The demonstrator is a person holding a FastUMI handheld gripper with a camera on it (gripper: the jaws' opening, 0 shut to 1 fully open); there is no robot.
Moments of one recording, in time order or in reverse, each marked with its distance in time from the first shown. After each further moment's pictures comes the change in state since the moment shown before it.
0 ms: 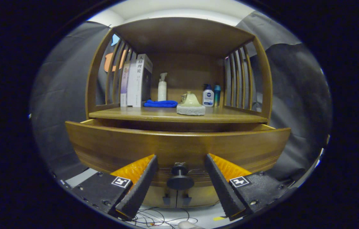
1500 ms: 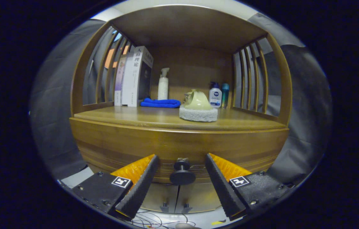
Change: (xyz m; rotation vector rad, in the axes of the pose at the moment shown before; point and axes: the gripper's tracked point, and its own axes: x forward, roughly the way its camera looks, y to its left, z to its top) arm 0.034 0.001 0.020 -0.049 -0.017 0.019
